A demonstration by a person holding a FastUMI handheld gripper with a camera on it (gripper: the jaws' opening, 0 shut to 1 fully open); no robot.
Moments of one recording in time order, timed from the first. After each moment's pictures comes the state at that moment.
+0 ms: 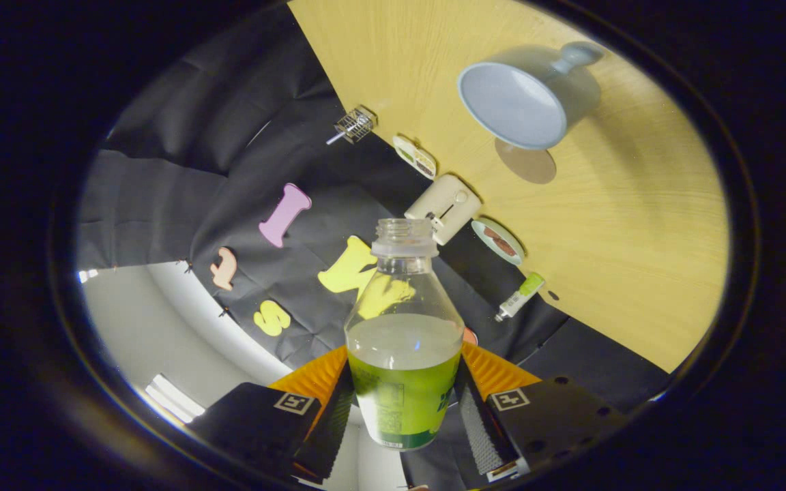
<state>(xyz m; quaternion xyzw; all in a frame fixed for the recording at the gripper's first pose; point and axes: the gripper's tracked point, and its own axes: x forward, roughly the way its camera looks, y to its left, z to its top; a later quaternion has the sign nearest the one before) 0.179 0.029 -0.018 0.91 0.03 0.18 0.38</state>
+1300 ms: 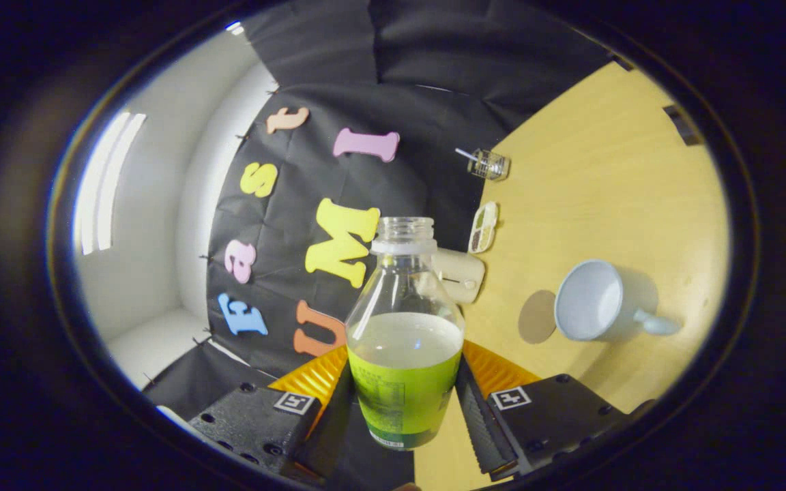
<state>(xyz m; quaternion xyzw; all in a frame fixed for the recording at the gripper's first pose) 0.170 0.019 -0.071 0.54 0.02 0.09 0.84</state>
